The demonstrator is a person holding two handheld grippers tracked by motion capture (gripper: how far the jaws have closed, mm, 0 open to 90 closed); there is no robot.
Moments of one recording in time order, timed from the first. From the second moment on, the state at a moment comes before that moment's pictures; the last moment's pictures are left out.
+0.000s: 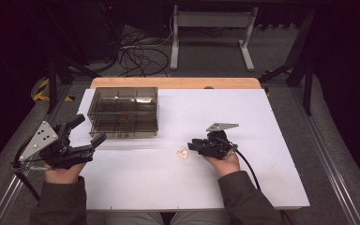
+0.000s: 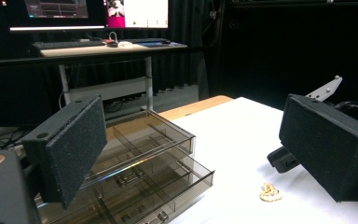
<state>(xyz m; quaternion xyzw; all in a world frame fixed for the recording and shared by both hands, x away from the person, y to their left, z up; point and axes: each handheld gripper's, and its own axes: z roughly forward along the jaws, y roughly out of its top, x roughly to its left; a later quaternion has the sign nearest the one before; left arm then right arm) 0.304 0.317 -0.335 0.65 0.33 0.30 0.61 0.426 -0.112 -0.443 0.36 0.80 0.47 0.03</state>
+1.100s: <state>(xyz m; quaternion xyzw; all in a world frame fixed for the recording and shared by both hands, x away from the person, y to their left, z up) 0.305 0.315 -0.337 0.66 0.33 0.29 0.61 0.431 -0.092 -0.462 0.35 0.83 0.44 0.00</state>
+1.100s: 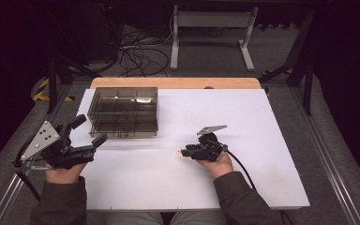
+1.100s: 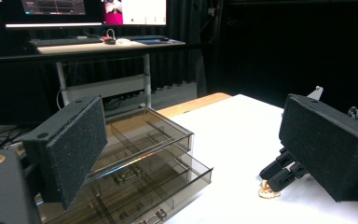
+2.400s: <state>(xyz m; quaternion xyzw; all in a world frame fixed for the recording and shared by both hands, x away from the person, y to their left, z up) 0.307 0.315 -0.339 0.66 0.33 0.29 0.61 0.404 -0.067 -0.451 0.24 0.88 0.39 0.14</state>
